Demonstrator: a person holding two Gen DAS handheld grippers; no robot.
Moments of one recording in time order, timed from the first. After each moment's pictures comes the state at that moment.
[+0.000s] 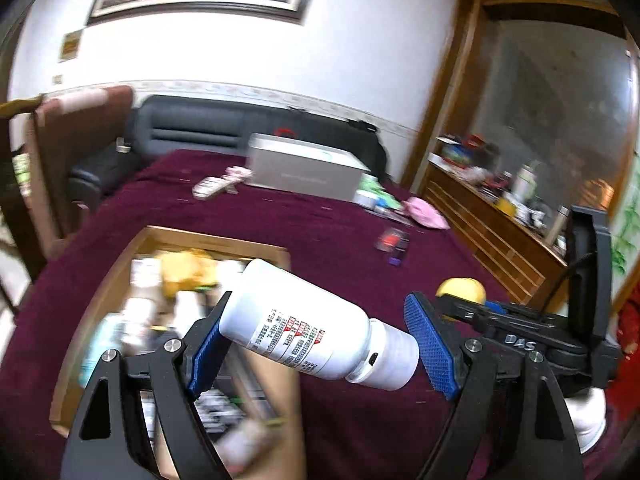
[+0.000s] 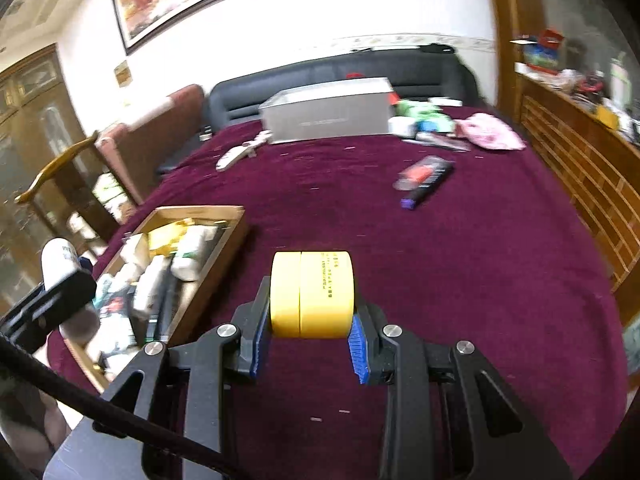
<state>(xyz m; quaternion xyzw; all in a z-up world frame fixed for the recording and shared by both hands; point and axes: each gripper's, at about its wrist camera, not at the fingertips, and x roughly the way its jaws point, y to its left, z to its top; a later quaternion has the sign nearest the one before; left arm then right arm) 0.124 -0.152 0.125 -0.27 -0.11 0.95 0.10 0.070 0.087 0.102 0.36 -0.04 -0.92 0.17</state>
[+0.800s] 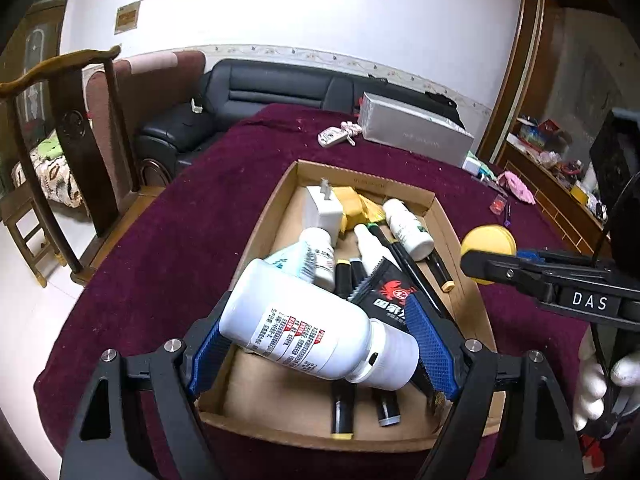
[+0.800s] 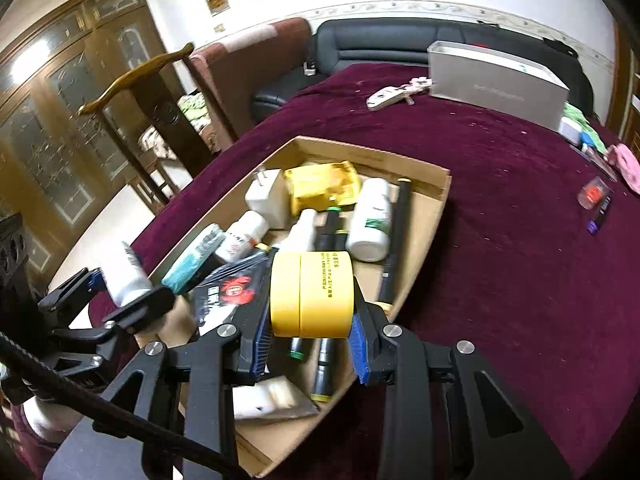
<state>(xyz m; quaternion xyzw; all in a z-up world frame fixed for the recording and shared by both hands) 0.126 -0.255 0.051 -0.35 -0.09 0.93 0.00 0.060 -0.075 0.070 0.42 0.03 -0.85 0.31</state>
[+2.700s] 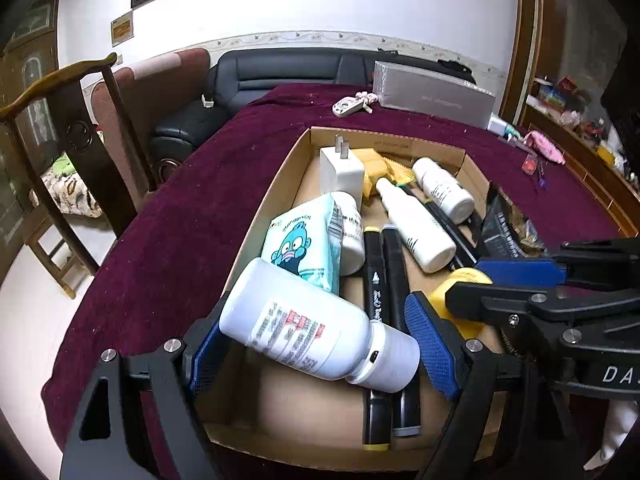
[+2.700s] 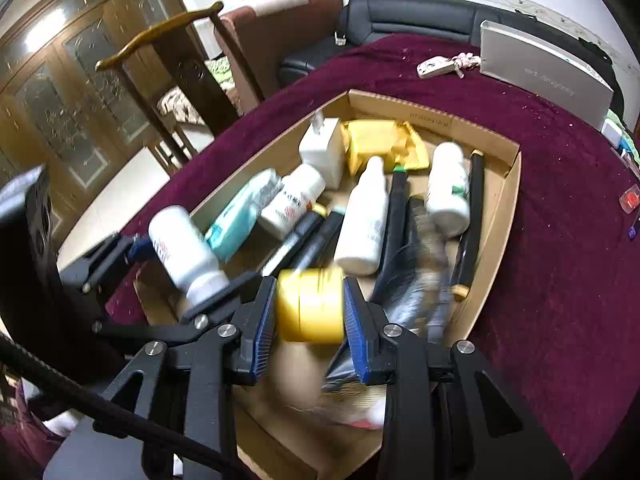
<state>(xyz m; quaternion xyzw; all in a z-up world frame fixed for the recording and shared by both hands) 0.115 -0.255 0.024 -0.38 -0.03 0.92 -0.03 0.072 -0.112 0.038 0.46 0.07 -0.82 0.35</state>
